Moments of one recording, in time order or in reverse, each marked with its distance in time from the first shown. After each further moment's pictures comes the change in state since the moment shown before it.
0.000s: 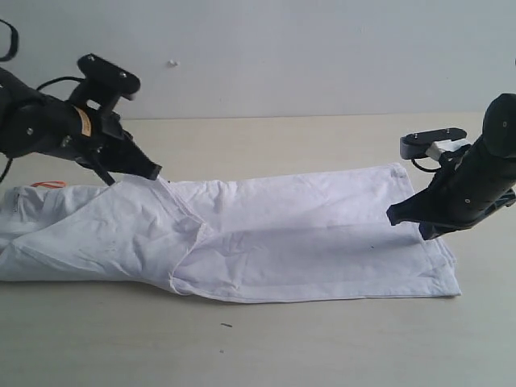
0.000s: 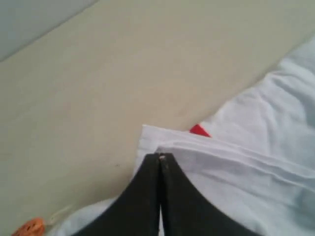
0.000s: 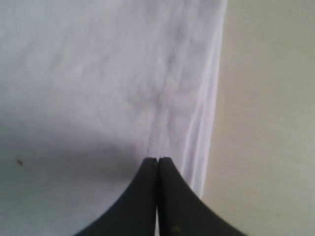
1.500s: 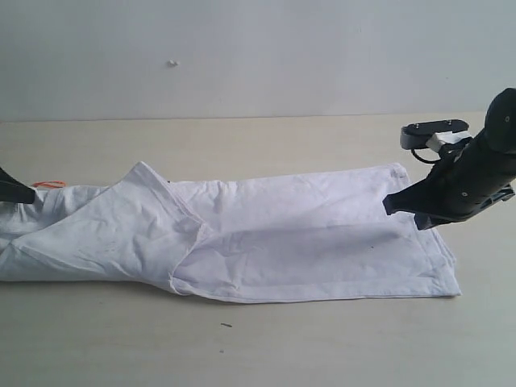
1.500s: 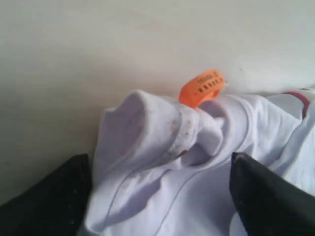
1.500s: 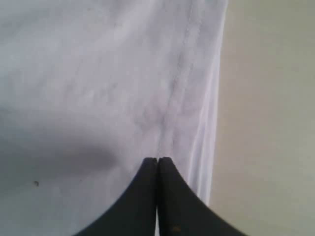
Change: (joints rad) left arm 0.775 0.373 -0.243 -1.433 0.786 1.151; right arm 0.000 -0.015 0.000 0.058 -0.042 -0.018
